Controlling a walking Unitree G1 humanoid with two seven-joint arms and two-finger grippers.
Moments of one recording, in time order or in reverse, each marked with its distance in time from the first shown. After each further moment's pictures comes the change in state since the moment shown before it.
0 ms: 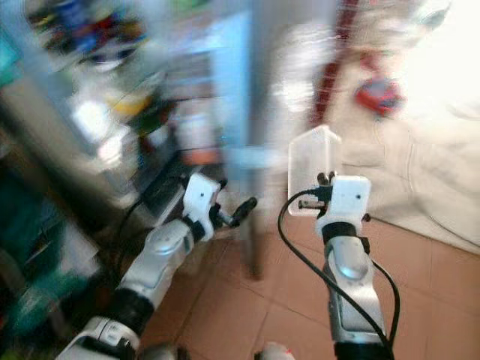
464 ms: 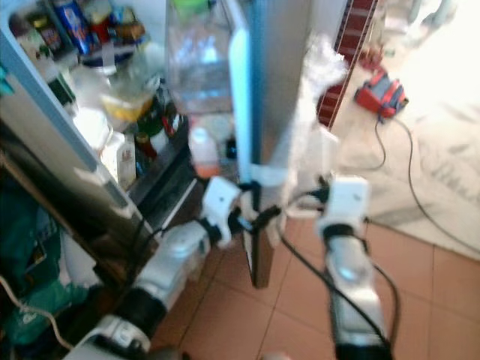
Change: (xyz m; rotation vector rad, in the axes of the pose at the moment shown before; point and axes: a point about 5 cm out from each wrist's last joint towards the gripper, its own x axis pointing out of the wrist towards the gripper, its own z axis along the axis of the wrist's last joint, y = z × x) left arm 0.010 -0.024 0.000 0.016 0.000 -0.128; right arm -0.002 -0.004 -0.001 -0.004 0.005 -0.014
